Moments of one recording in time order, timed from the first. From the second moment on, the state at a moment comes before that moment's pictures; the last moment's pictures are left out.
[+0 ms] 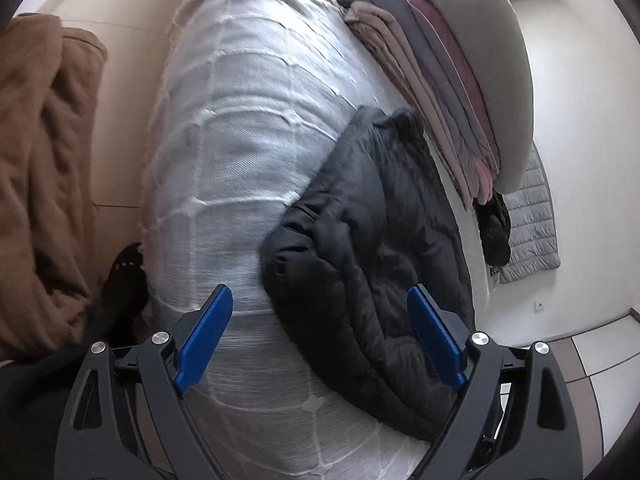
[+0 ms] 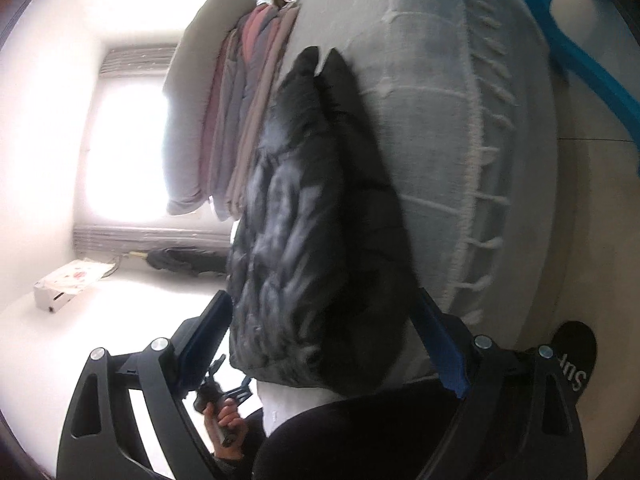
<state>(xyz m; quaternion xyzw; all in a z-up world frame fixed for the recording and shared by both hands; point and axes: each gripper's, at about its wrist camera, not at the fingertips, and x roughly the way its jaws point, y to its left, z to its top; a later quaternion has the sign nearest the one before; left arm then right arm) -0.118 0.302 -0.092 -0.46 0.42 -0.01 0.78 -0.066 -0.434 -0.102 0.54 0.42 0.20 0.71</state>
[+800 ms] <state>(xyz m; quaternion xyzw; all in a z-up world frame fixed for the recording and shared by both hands) -0.120 0.299 -0.051 -0.36 0.45 -0.03 0.82 -0.091 -0.411 -0.080 0.46 0.46 0.21 0.73</state>
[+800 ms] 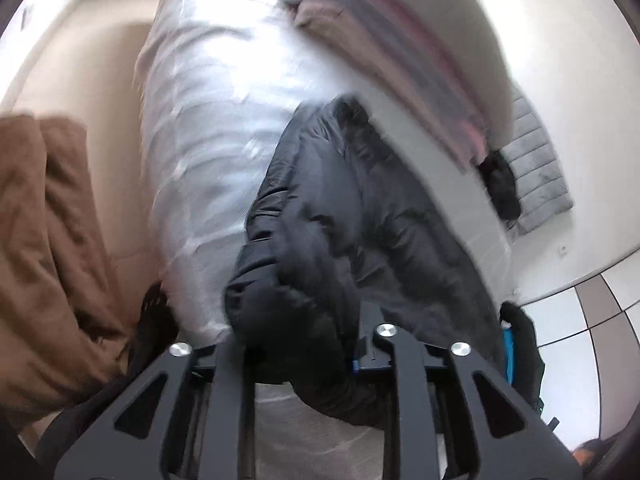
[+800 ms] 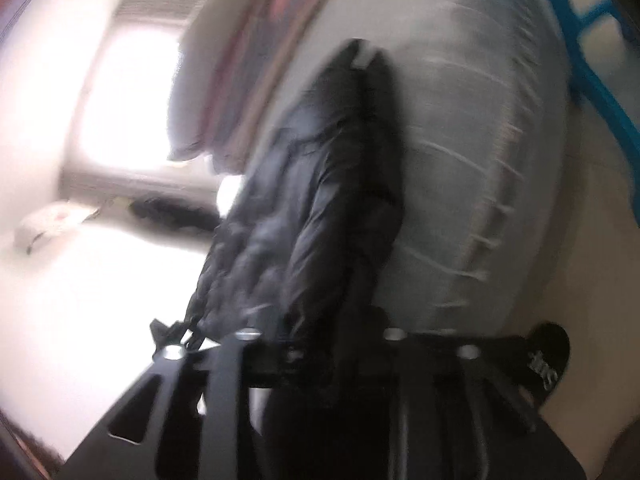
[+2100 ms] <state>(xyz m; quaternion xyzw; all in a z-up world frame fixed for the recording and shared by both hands) -0.107 0.295 -0.089 -0.45 0.39 -0.04 0.80 -0.076 -0.139 -0.013 -0.03 0.43 0.13 0.89</state>
